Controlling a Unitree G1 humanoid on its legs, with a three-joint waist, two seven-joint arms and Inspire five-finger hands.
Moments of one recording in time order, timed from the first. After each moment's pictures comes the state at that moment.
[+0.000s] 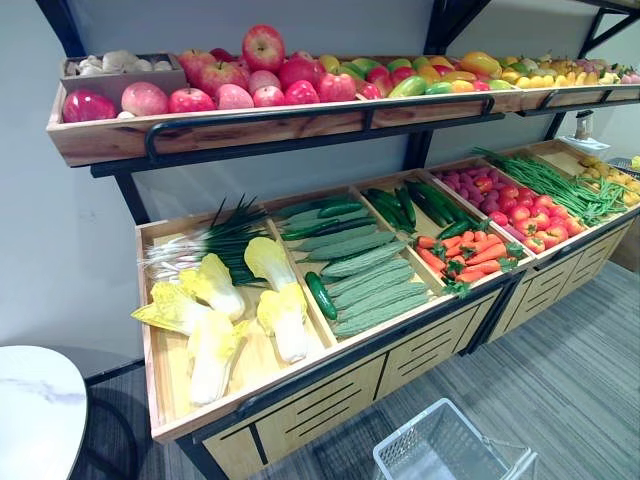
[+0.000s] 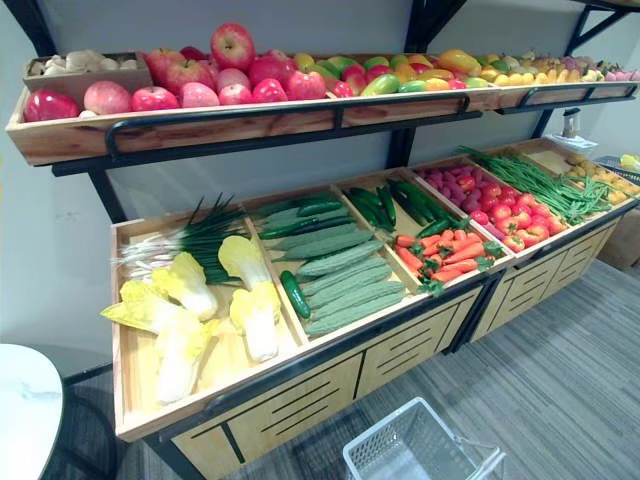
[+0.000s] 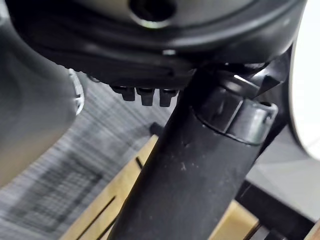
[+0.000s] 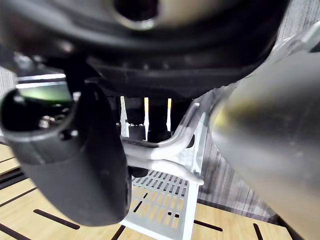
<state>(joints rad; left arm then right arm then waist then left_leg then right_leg) 0.20 -0.03 0.47 1.11 -0.67 -0.10 -0.10 0.22 -0.02 -0.48 1.00 0.46 0.04 0.16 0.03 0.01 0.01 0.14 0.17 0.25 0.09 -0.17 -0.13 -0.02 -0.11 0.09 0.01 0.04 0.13</state>
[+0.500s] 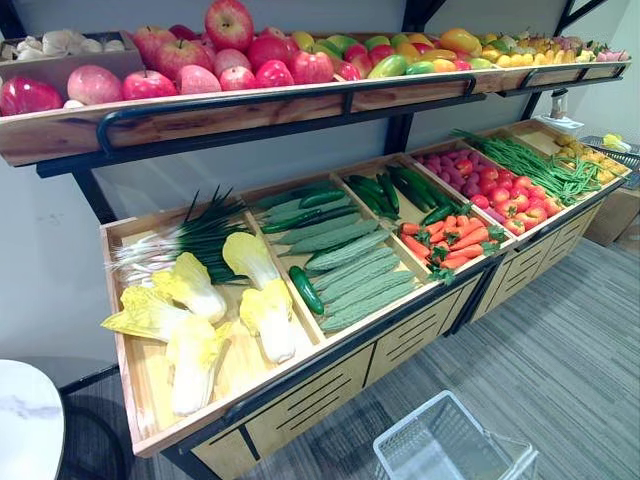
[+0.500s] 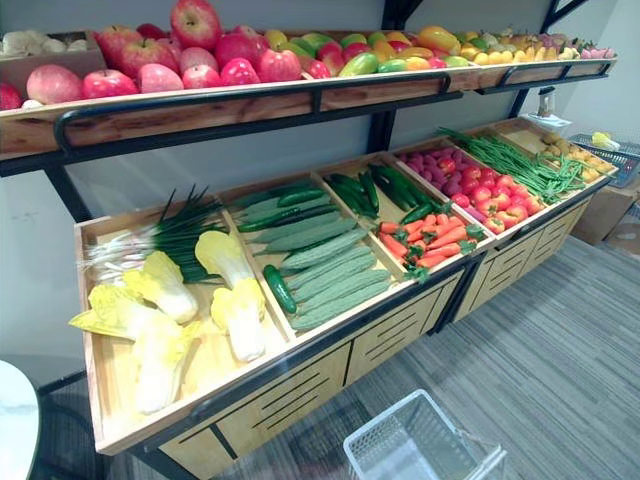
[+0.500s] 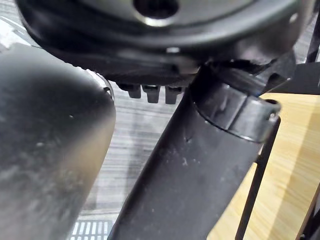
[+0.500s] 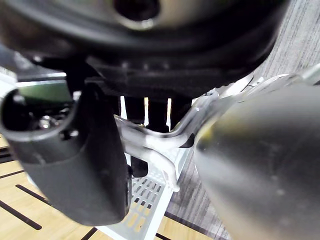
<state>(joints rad) 0.15 0.12 0.24 1.17 -0.48 0.03 -0.24 0.15 -0.07 -0.37 1.10 0.35 0.03 0.16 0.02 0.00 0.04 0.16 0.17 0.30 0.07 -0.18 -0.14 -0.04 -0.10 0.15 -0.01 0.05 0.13</state>
